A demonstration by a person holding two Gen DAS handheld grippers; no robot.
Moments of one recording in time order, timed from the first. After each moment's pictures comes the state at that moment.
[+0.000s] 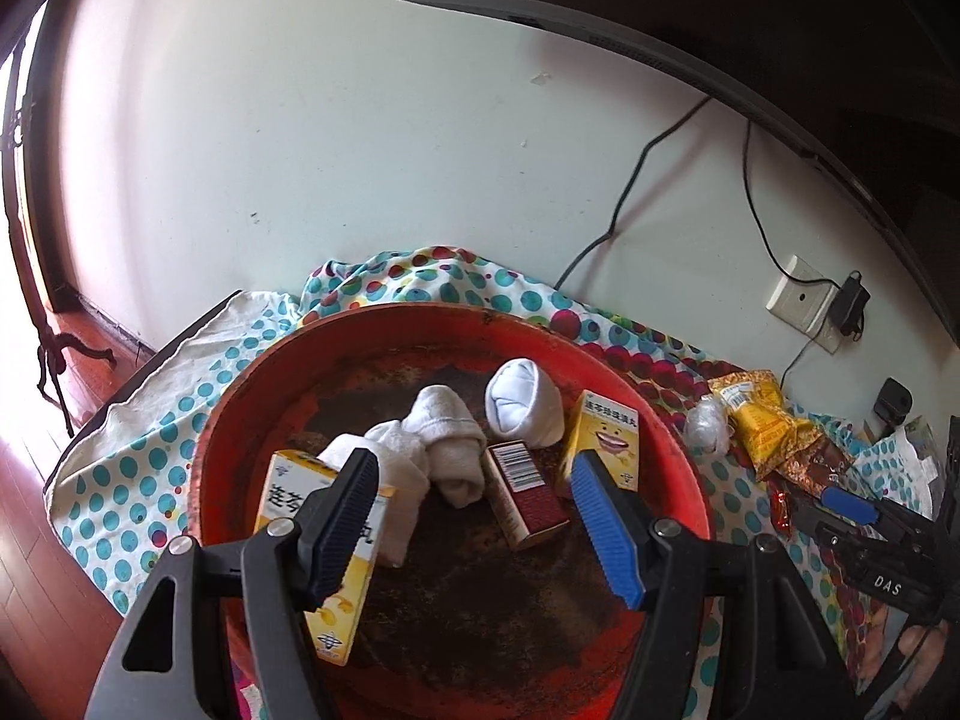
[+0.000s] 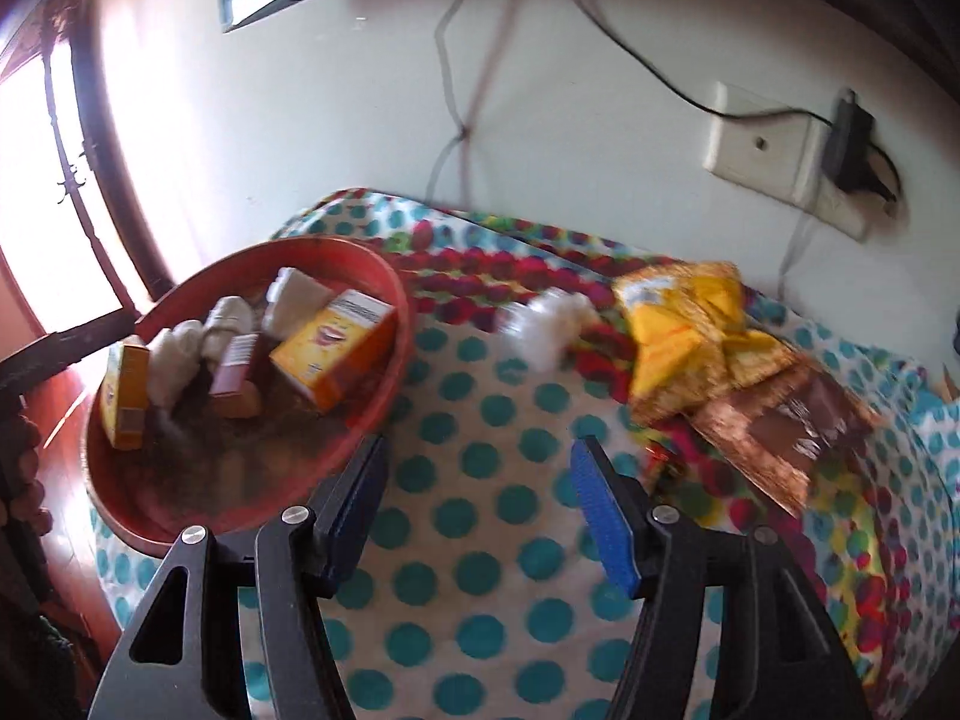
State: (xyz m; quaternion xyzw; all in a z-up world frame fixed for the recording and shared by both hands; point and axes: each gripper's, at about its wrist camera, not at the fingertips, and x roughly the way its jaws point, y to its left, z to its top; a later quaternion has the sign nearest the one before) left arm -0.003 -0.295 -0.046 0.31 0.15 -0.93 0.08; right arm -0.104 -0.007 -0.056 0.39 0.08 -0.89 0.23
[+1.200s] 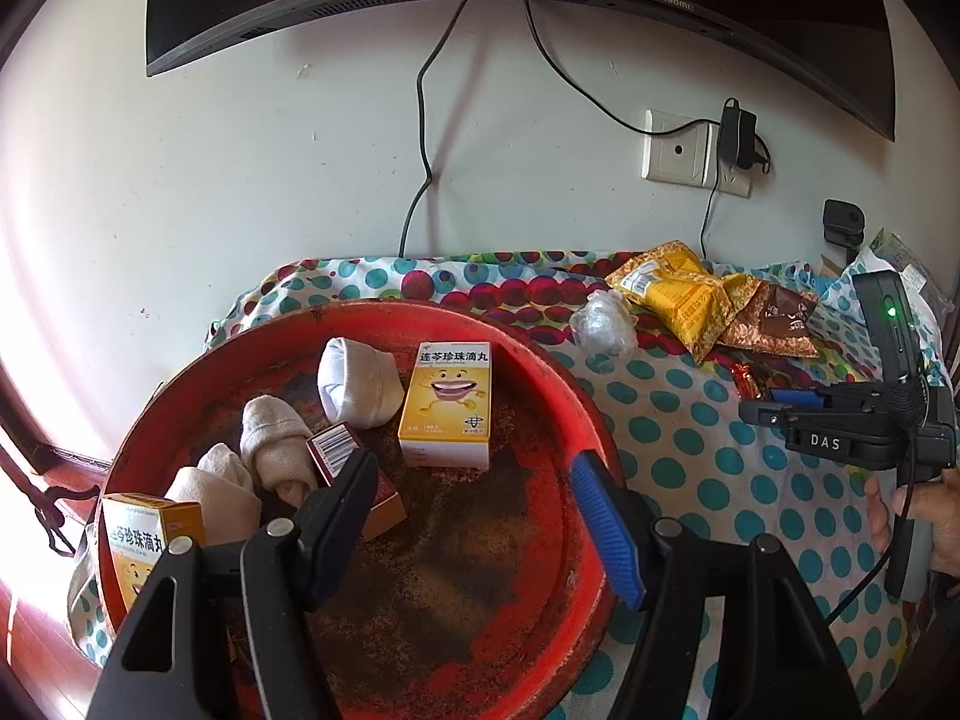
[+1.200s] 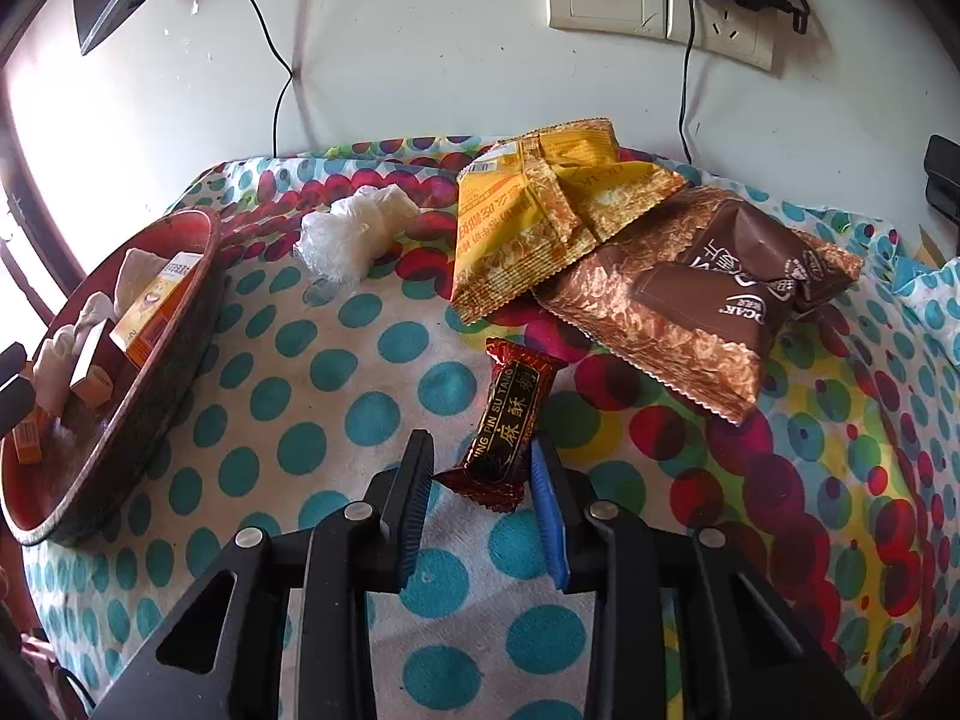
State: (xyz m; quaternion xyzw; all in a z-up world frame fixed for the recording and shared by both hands) left arm -0.026 -0.184 -0.066 0.34 -0.02 -0.94 0.00; right arm -0.145 0.055 -0.125 0.44 0.04 -0.88 0.16
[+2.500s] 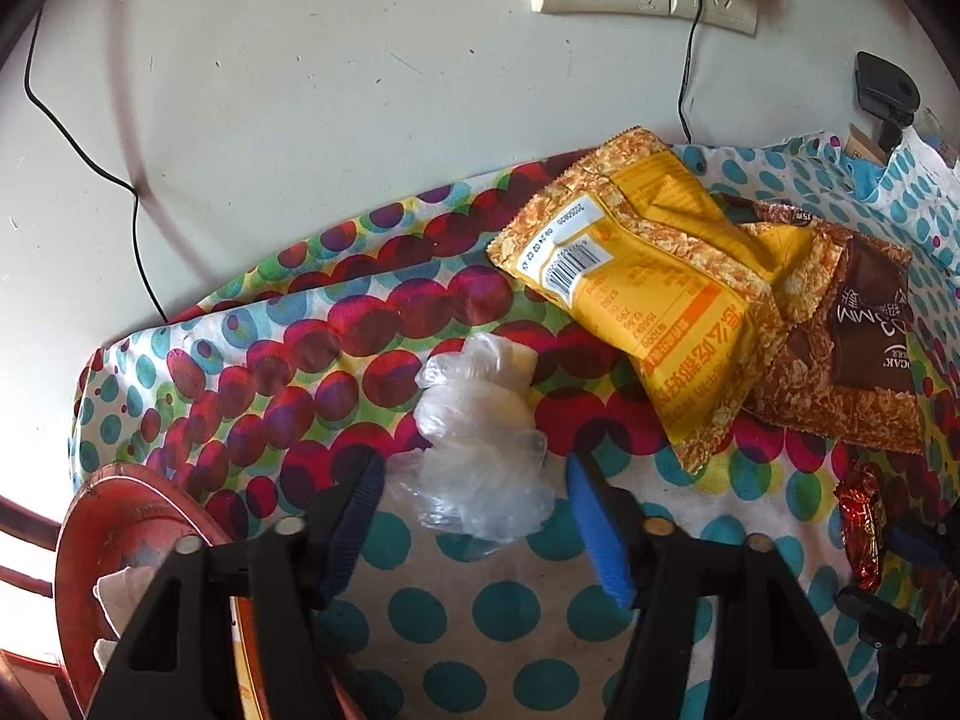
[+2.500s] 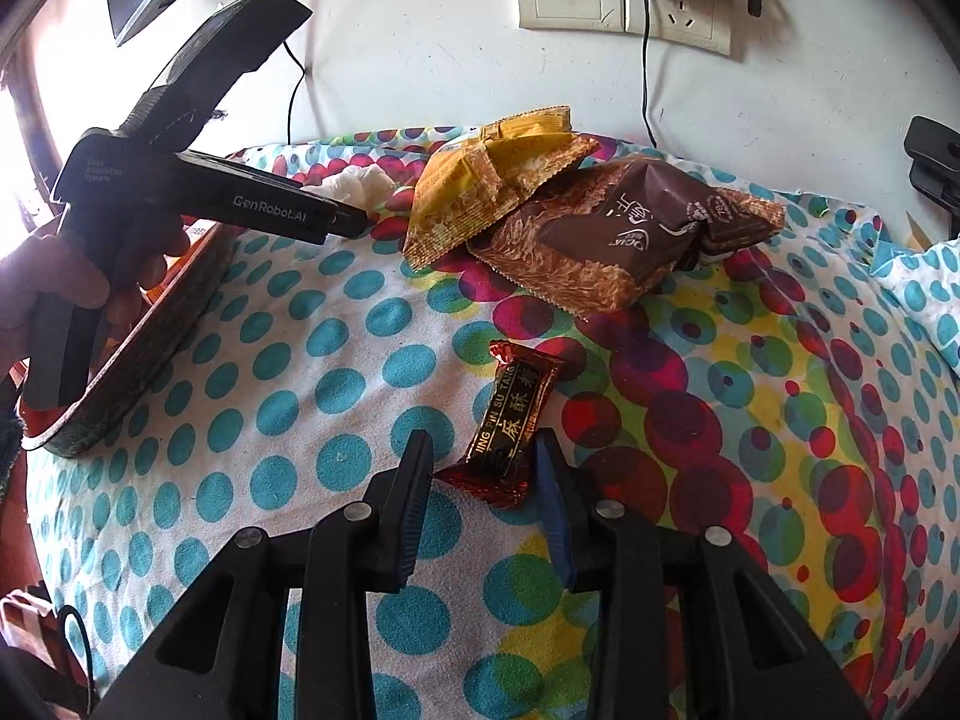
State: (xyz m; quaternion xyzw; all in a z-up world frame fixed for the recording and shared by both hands) left arm -0.239 -0.069 -0.115 0.50 -0.12 -0.86 -0.06; right arm -0.120 0.107 -0.130 0.43 0.04 -0.88 0.20
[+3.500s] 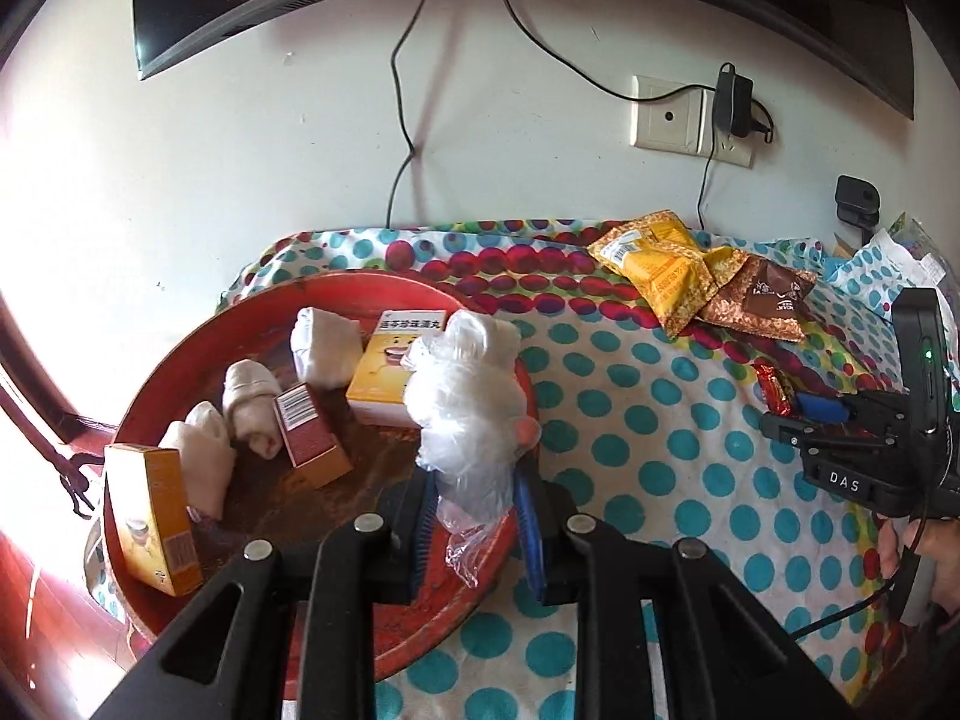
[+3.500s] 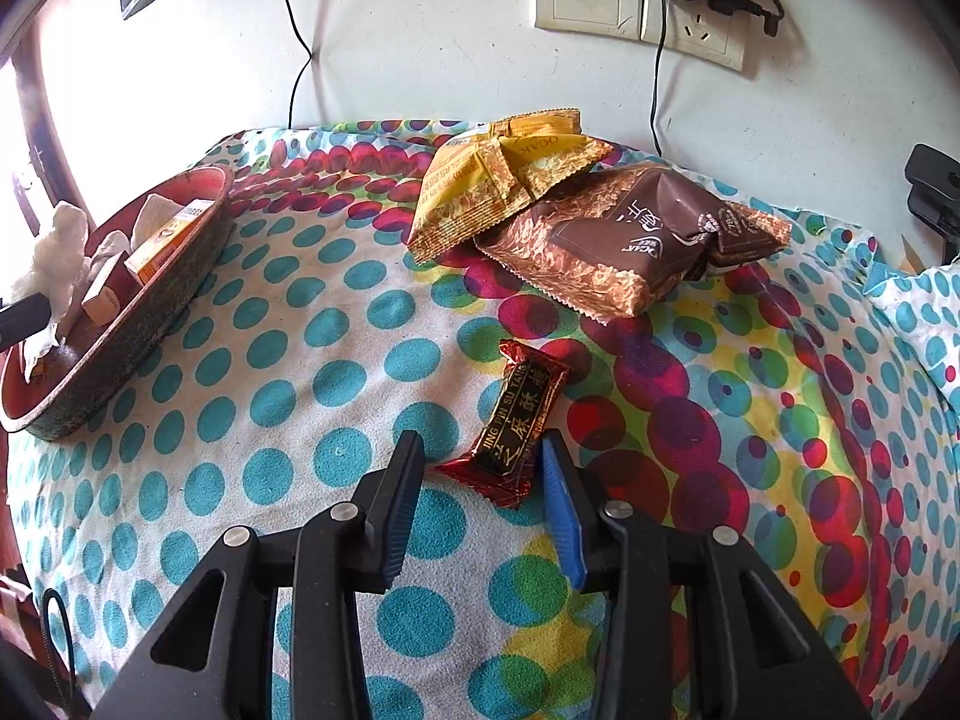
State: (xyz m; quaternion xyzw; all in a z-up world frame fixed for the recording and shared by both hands) left arm -0.019 -0.139 -0.055 0.37 -0.01 -0.93 0.05; right arm -0.118 0.101 -0.130 0.43 0.07 -0.88 0.19
